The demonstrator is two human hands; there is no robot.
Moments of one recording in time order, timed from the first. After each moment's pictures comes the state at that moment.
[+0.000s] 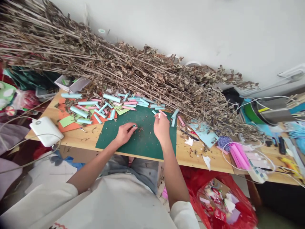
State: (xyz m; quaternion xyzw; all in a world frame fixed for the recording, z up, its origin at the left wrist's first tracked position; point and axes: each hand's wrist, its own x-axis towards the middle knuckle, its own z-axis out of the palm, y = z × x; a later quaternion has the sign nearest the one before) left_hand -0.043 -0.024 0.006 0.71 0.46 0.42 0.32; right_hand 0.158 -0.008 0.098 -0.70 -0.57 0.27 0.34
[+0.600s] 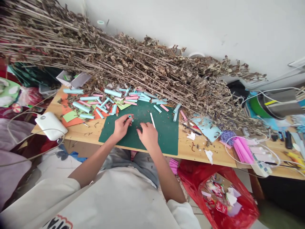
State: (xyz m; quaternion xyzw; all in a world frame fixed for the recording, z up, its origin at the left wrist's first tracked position) left_hand -0.056 -0.025 0.011 0.62 0.51 0.47 0.38; right_hand 0.110 -0.067 0.053 -0.66 -0.74 0.11 0.09
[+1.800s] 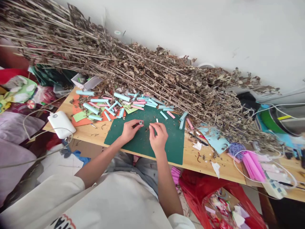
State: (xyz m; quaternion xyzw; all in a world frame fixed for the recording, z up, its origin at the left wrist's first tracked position) left_hand -0.048 -0.019 0.010 0.60 0.47 0.49 0.42; right_hand 0.114 -0.056 0.055 -0.60 -0.66 0.10 0.45
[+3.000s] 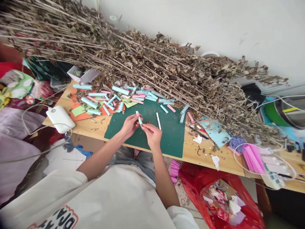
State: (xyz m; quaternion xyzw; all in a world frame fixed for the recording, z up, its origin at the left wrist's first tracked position) left_hand -0.032 -0.024 0.032 0.18 0.40 0.49 0.75; right_hand 0.094 -0.074 0.023 -0.55 -0.48 0.40 0.56
